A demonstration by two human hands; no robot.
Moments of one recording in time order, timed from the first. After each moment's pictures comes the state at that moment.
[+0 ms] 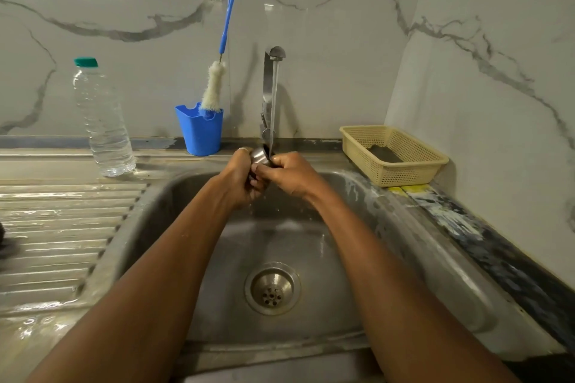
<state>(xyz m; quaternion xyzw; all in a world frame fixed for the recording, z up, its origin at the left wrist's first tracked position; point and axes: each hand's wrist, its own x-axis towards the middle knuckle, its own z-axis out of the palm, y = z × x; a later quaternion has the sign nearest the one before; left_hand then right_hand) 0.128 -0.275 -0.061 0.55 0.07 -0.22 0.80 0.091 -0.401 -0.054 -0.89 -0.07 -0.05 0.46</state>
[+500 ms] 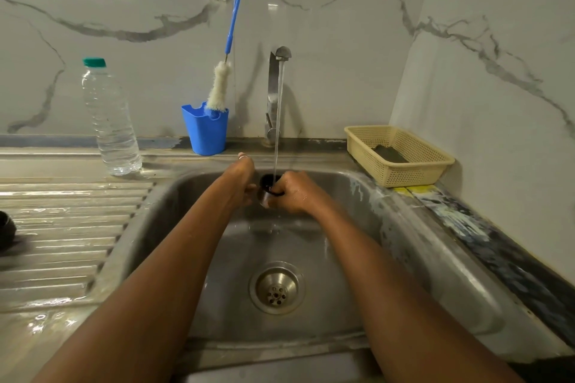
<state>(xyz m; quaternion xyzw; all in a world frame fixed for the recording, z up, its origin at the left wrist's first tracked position) 0.143 -0.272 -0.079 0.72 0.15 -0.09 0.67 0.092 -0.404 -0.081 -0.97 -0.08 -0.02 0.24</state>
